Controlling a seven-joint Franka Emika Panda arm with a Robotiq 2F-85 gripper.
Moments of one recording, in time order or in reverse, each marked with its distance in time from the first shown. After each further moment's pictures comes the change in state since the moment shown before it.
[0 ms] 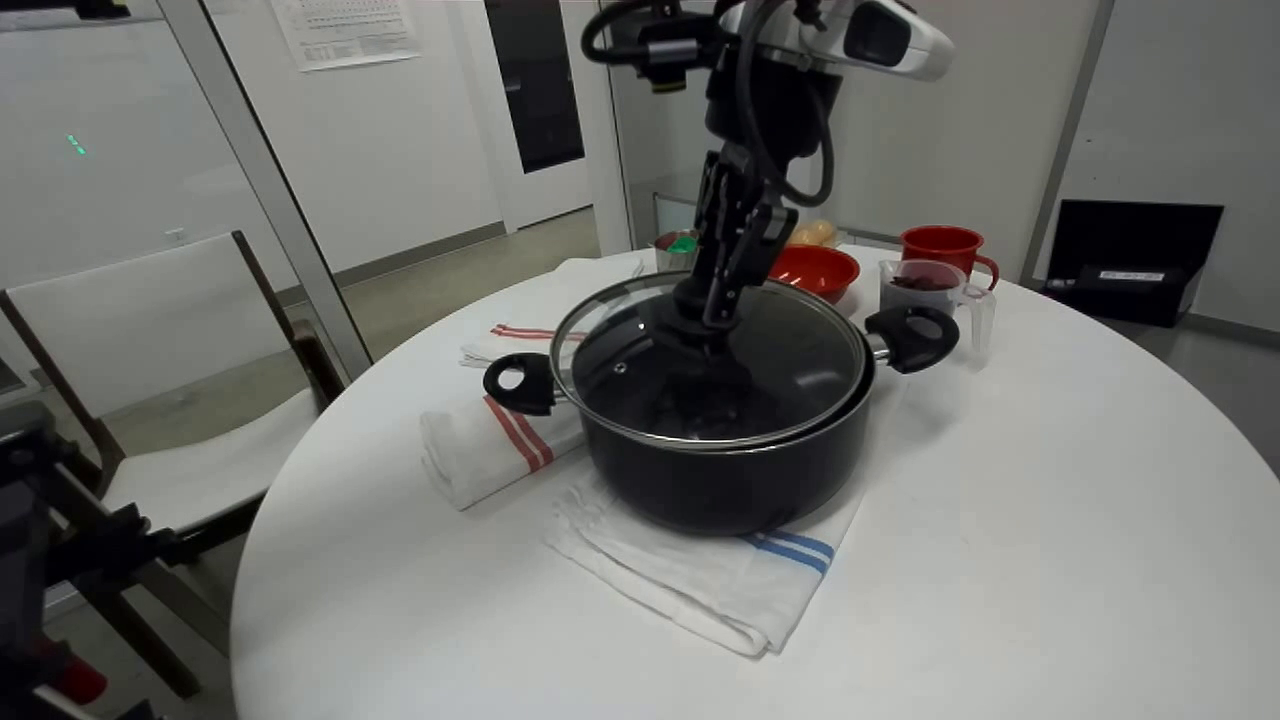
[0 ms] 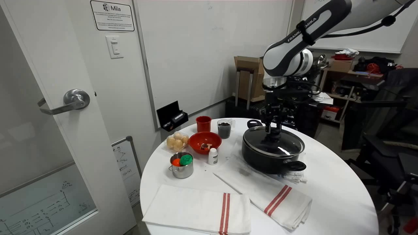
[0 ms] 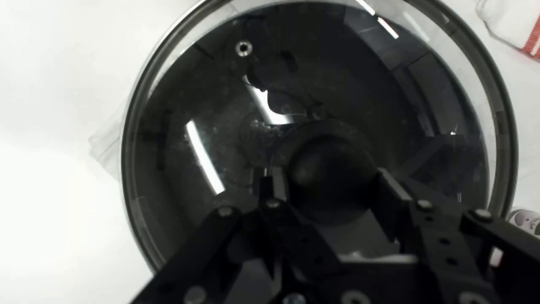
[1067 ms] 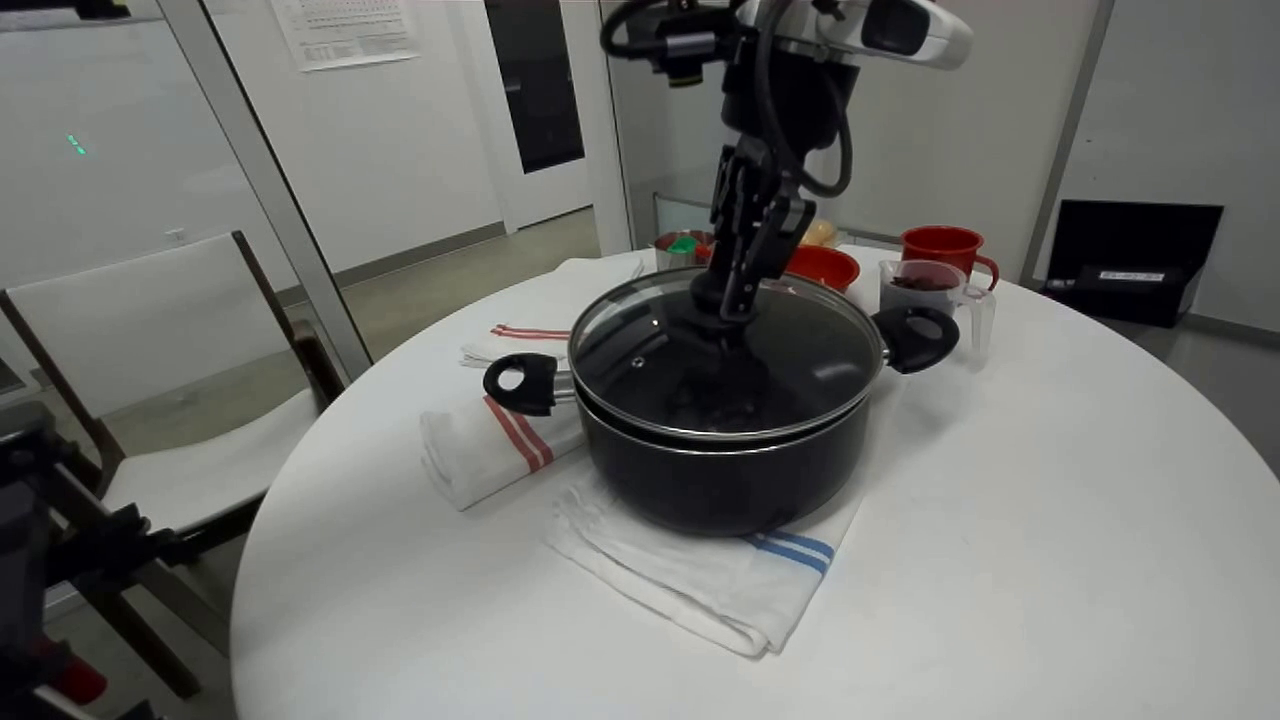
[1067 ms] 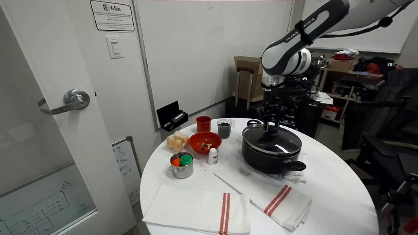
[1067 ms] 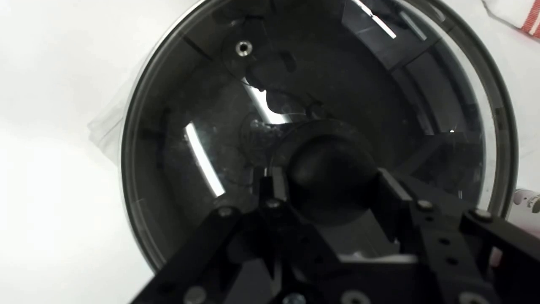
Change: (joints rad) arm 0.000 0.018 -0.006 0.040 0.000 -0.001 0.015
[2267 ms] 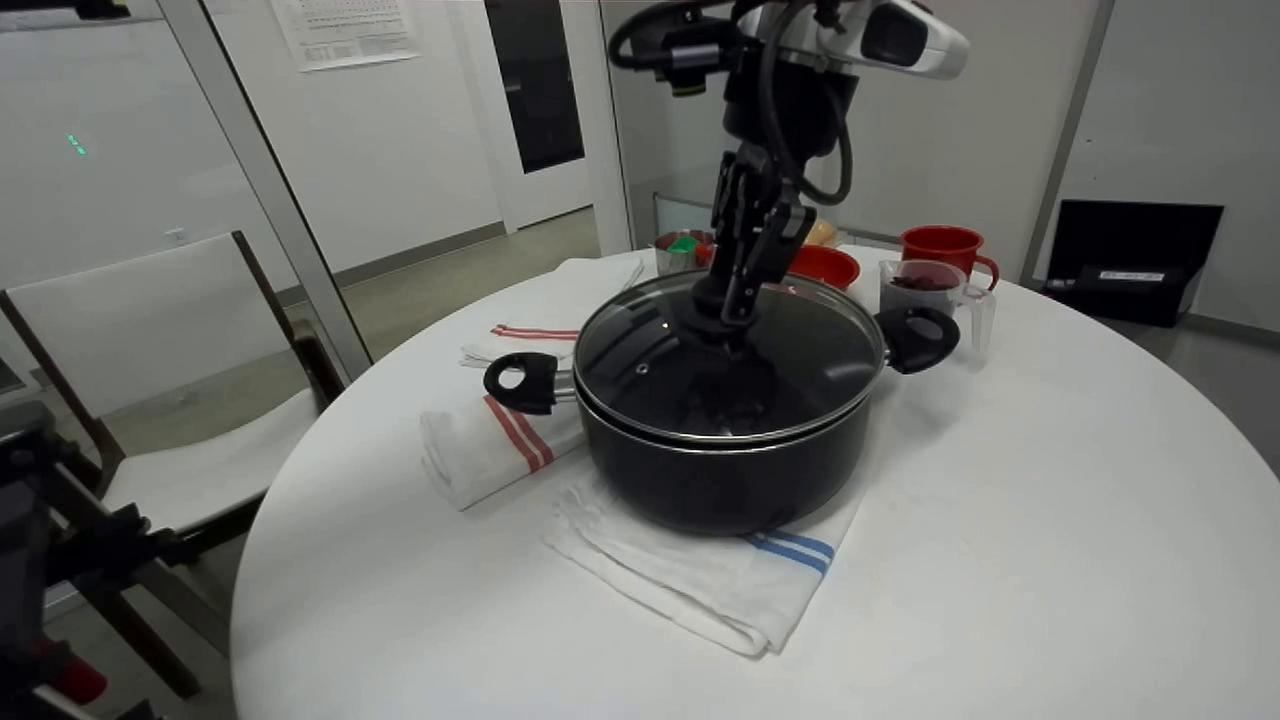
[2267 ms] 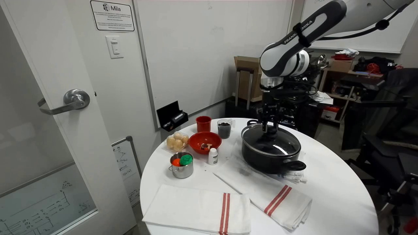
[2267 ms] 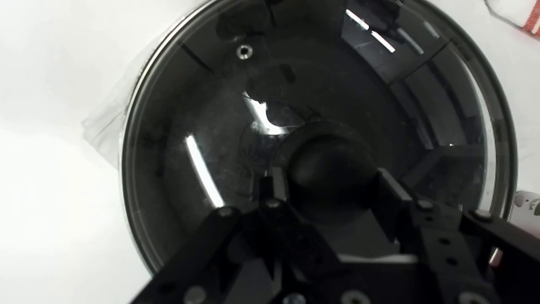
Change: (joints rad) arm 0.004 0.021 0.000 0.023 0.000 -0.007 0.000
